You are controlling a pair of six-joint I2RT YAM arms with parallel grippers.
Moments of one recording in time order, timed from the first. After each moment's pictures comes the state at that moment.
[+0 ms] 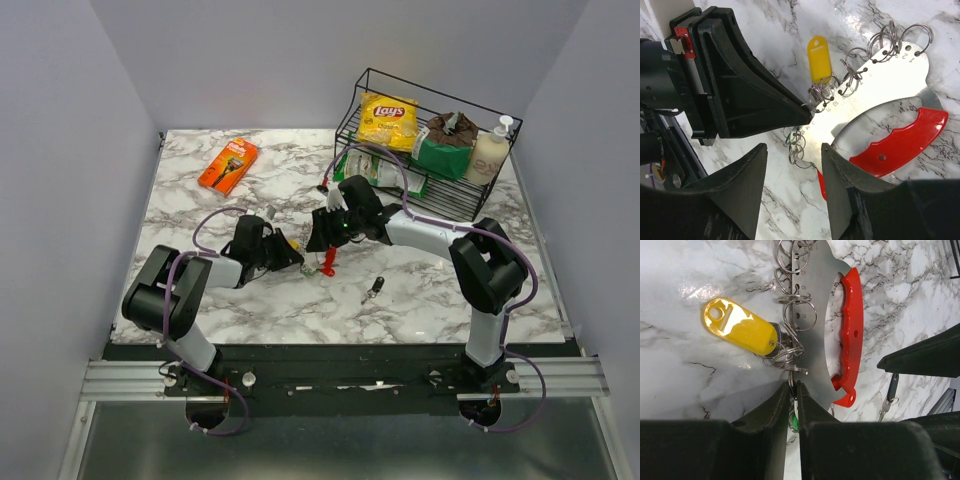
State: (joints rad) left arm -0.34 1.63 0.55 0.43 0.39 -0.71; right arm 0.69 1.90 1.26 -0.10 -0.47 0.31
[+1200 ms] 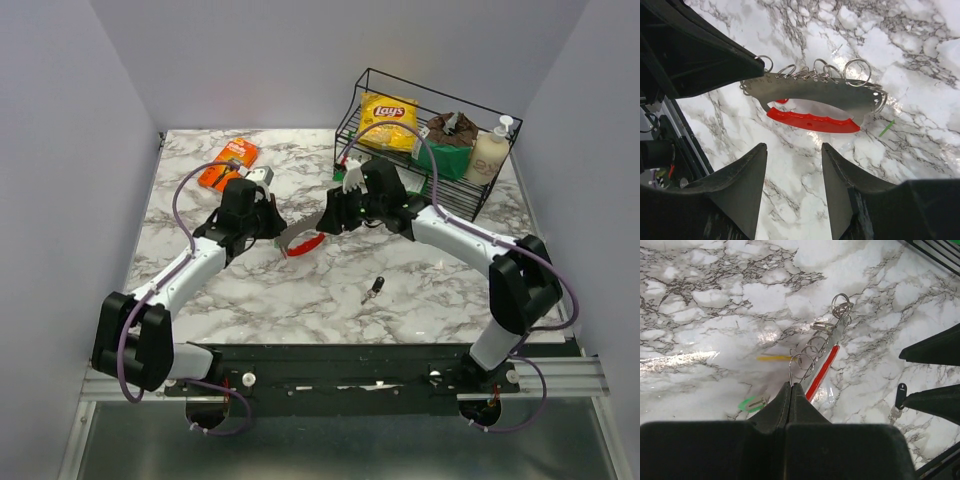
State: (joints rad) left arm -0.34 1.33 0.85 -0.12 0.19 -0.39; right arm 0.64 1.71 1.25 -0.13 -0.44 0.26
